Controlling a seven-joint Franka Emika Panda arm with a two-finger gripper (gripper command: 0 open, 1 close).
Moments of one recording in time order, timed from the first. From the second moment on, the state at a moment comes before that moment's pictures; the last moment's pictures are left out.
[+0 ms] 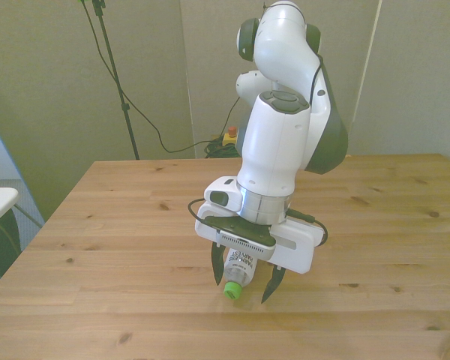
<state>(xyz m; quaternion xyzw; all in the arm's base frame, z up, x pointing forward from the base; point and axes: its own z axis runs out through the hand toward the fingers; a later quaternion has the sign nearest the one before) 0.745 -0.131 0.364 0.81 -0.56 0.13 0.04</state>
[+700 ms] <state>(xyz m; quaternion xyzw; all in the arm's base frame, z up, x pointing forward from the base) 0.743 -0.133 0.358 0.82 -0.56 0.12 0.04</state>
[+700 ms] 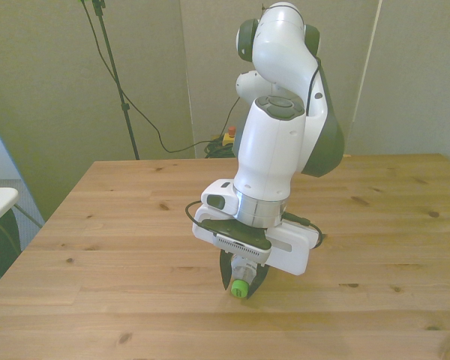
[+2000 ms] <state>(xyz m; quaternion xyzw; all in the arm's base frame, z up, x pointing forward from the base) 0.689 -0.054 0.491 0.60 -0.67 0.44 0.02</state>
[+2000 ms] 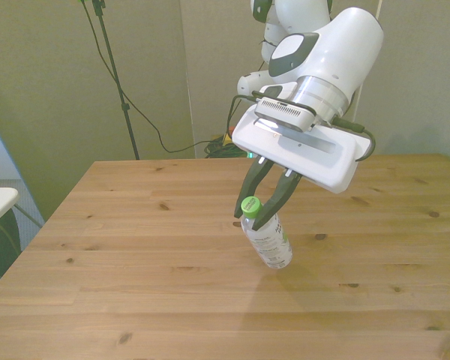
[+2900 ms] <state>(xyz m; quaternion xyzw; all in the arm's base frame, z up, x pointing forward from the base) 0.698 -0.050 0.433 0.50 -0.68 0.53 0.05</state>
